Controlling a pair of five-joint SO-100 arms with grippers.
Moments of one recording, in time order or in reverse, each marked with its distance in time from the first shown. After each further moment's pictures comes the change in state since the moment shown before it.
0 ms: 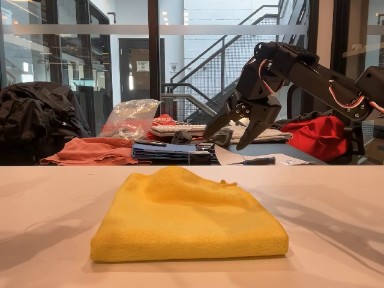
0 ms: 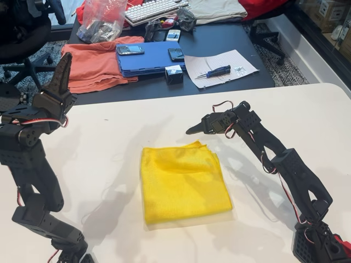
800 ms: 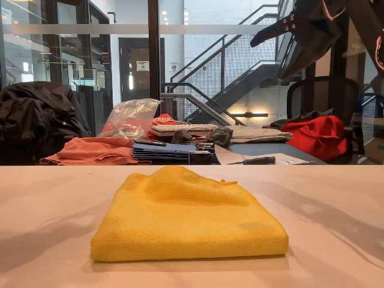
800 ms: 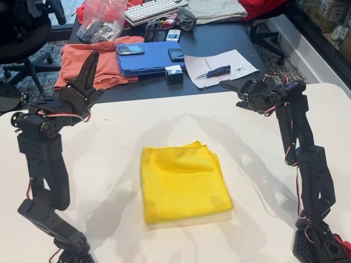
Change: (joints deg) arm 0 5.5 23.1 -8.3 16.8 35.6; arm 1 10.4 -4.5 3.7 -9.6 -0.1
